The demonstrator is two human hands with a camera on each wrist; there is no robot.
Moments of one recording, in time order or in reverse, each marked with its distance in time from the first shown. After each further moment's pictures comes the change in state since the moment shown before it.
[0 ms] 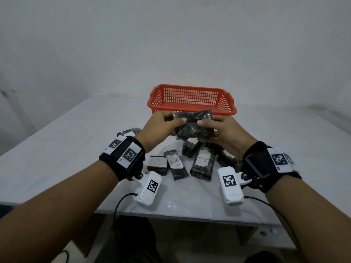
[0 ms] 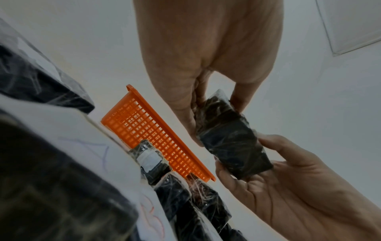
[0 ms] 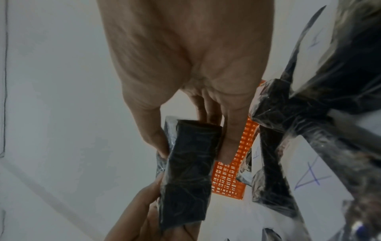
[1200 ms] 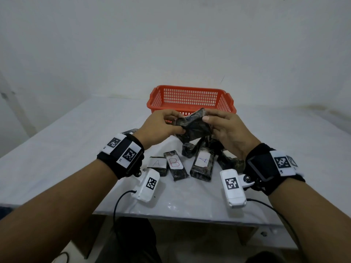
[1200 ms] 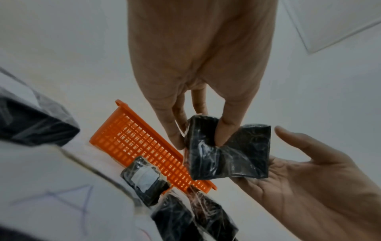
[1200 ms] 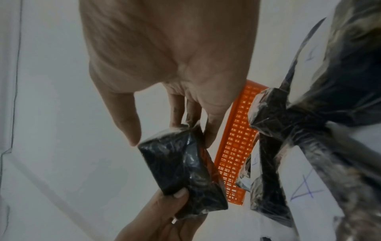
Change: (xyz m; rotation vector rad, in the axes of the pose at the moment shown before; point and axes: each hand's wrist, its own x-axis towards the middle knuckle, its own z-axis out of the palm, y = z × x) left_hand 0.004 0.006 -0.006 0.231 -0.007 -0.016; right_hand -0.007 -0.006 -0.002 0.086 -0.014 -0.161
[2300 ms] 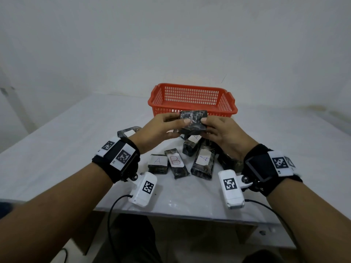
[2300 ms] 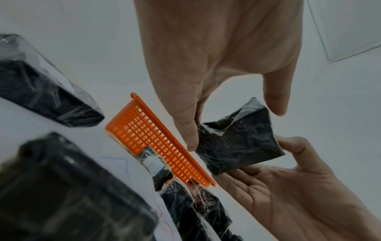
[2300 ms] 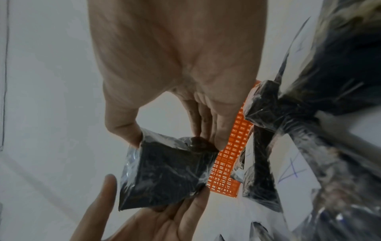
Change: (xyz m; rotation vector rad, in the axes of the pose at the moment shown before) left_hand -0.019 0.000 -0.002 -0.330 -0.205 -0.008; right_hand -0.005 0.007 0.011 -0.116 -0.046 0.088
